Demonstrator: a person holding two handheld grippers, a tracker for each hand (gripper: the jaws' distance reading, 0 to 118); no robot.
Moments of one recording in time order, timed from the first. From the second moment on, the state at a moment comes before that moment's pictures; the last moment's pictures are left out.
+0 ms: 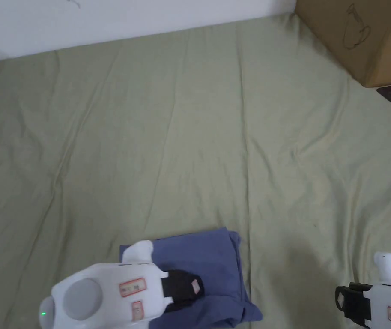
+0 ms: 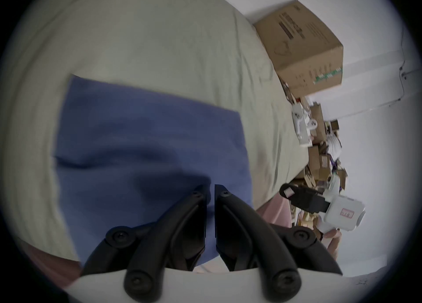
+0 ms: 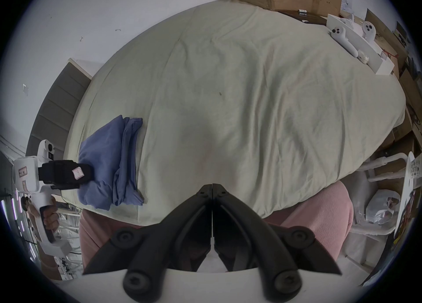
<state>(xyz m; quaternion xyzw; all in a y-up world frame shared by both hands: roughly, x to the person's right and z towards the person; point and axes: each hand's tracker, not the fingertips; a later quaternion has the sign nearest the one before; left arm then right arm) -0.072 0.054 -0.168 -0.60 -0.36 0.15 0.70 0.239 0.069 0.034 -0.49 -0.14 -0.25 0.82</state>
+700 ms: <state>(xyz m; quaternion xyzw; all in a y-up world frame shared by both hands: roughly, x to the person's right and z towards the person) -0.078 0.069 -0.162 -0.56 -0.40 0.13 0.71 0.217 0.094 0.024 -0.49 -0.12 -0.22 0.83</state>
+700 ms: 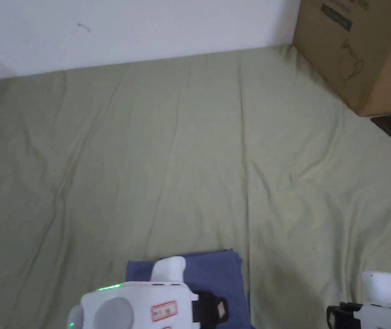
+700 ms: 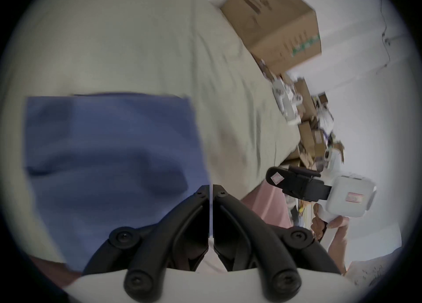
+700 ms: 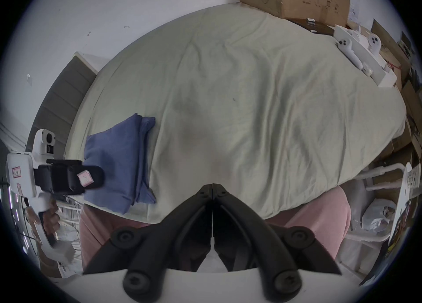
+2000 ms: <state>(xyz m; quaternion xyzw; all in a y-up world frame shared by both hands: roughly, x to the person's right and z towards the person) -0.173 -0.009 -0.231 -0.59 -0.38 0.29 0.65 0.095 0.052 -0.131 -0.56 0.03 -0.09 0.82</state>
